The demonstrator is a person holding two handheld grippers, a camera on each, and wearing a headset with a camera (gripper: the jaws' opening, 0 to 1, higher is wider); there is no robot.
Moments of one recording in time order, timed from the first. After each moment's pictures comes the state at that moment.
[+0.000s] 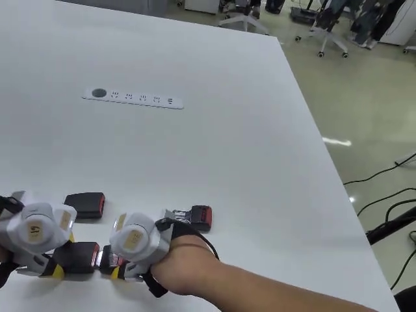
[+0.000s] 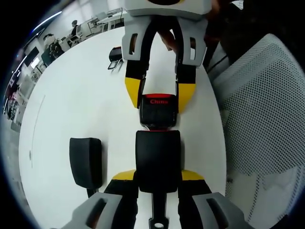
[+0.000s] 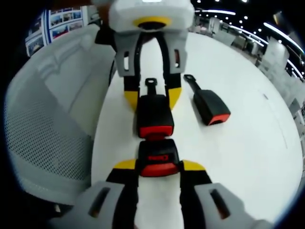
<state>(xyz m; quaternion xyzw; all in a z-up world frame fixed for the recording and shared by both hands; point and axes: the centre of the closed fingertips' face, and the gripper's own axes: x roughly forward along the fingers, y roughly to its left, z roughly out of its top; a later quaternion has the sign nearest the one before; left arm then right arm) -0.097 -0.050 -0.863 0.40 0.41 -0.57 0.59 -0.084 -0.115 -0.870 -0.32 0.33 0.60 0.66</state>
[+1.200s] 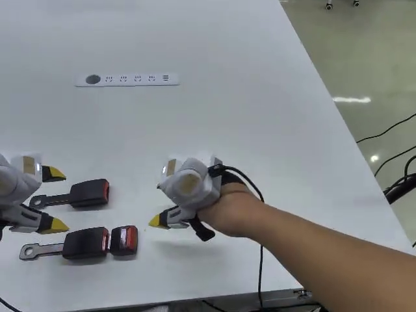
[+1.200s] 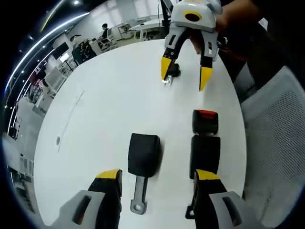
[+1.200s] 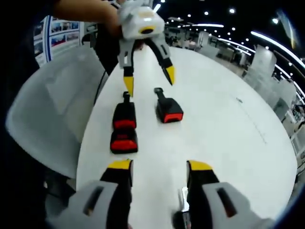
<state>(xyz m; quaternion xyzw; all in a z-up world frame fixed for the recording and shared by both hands) -0.016 -0.028 -0.815 0.38 0.37 -0.49 0.69 -0.022 -0.181 -0.824 -0.29 0.27 0.57 0.72</state>
